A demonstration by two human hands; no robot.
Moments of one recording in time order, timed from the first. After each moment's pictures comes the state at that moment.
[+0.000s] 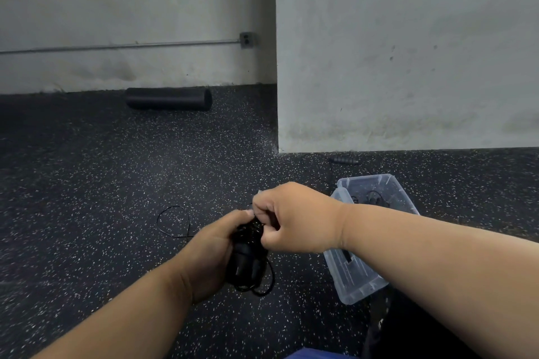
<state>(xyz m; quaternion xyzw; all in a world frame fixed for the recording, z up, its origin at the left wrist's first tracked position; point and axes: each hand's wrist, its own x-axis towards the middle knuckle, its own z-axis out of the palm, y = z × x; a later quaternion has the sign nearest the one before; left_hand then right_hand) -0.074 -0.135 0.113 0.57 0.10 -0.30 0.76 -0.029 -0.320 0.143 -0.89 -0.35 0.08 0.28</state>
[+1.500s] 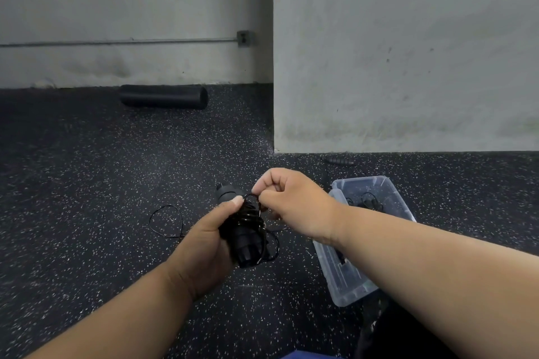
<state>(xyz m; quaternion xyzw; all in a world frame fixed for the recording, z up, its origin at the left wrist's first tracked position) -0.061 -0.144 0.101 0.46 0.14 -0.21 0.85 -0.022 -0.319 0.145 -0.80 -0.09 0.16 0.58</state>
